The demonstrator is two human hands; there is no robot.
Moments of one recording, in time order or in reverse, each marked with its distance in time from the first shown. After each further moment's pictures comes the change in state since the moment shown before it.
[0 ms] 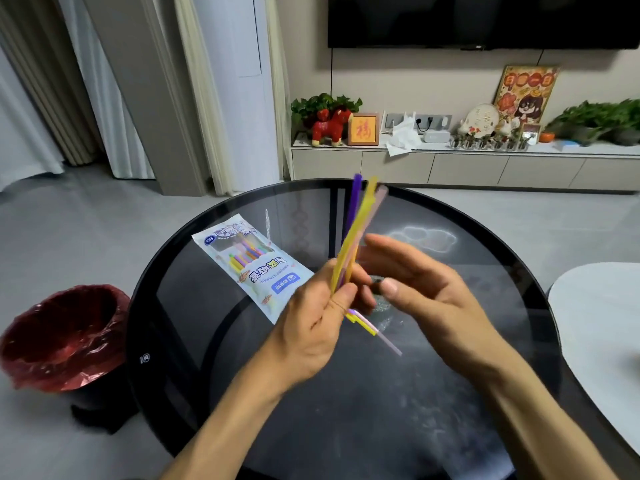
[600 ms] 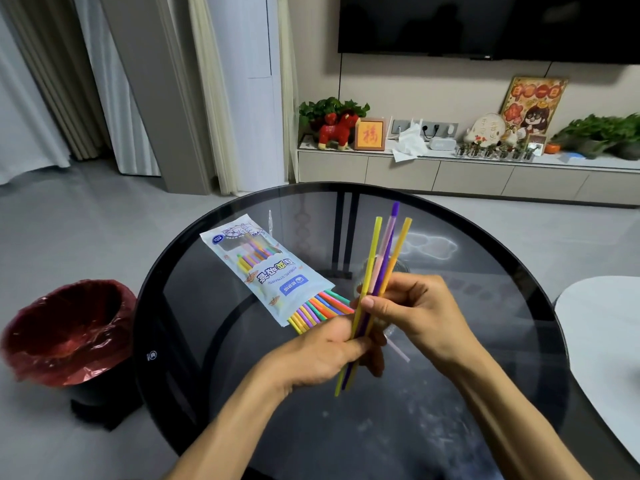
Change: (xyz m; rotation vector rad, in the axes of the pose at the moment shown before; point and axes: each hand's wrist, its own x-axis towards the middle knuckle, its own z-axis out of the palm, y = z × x) left_hand -0.005 -0.023 -0.005 -0.067 -0.506 -0.425; right_hand 0.013 0.019 0.012 -0.247 0.083 0.121
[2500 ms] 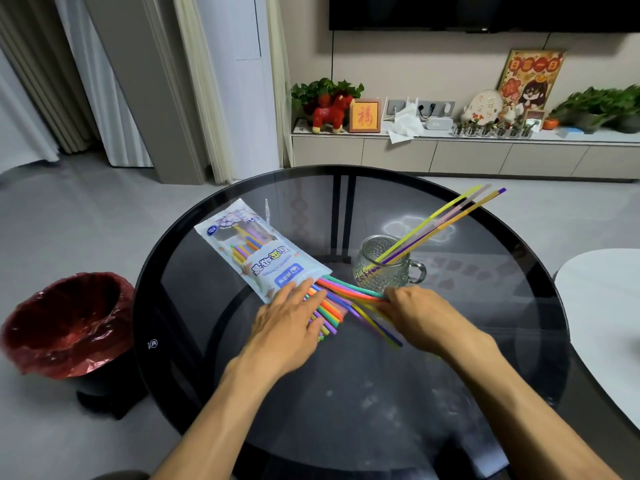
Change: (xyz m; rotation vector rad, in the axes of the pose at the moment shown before) left_hand -0.012 -0.048 -0.025 0.976 0.391 -0.280; right_hand 0.011 0.057 -0.014 -1.292 -0.180 0.254
